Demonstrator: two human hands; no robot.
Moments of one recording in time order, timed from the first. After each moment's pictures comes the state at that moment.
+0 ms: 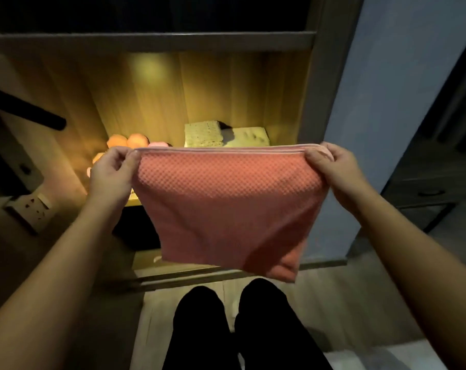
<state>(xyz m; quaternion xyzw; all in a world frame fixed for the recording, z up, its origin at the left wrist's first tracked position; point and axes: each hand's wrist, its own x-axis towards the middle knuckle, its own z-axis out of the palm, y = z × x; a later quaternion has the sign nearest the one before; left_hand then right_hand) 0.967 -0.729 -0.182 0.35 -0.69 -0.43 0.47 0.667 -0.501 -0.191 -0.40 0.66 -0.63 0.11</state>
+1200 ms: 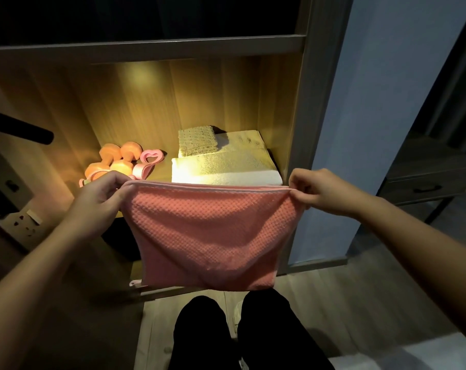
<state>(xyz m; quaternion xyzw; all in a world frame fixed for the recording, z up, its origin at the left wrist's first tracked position) 0.994 -0.752 -0.191 0.29 -0.86 -0.27 0.32 0.652 -0.498 -0.201 -0.62 0.74 -0.24 0.07</state>
